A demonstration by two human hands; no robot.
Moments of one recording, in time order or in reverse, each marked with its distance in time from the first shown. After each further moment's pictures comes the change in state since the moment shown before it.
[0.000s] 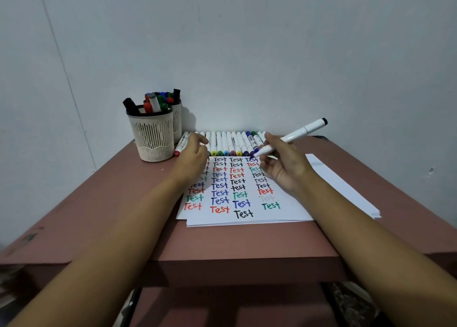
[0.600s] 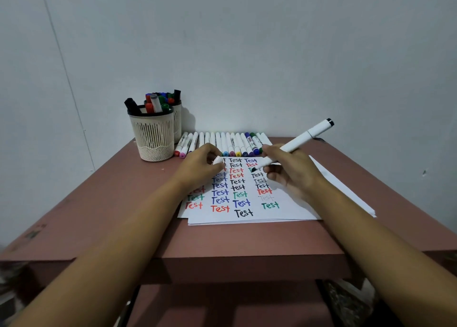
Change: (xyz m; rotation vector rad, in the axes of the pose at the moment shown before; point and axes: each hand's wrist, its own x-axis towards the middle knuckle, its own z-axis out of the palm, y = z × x) left_hand -0.007 -0.003 0.001 0.229 -0.116 0.118; right_hand -0.035 -0.009 -0.001 -0.342 -0.046 -0.088
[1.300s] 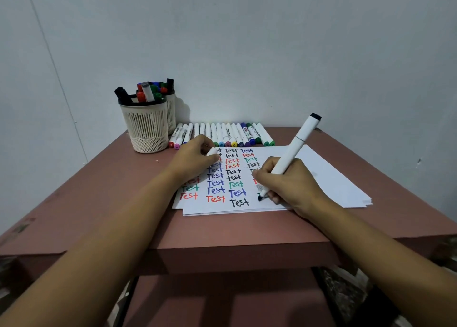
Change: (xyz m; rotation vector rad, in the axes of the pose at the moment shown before) left_hand 0.004 -0.005 0.002 0.035 -0.017 -0.048; right_hand -0.041 0.015 0.002 -0.395 0.005 -0.064
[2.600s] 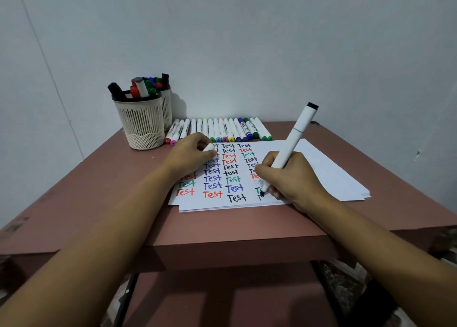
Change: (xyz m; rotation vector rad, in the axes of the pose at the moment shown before) left_hand 0.002 0.000 0.001 0.067 -0.011 -0.004; right_hand -0.003 0.000 -0.002 -0.081 0.062 0.013
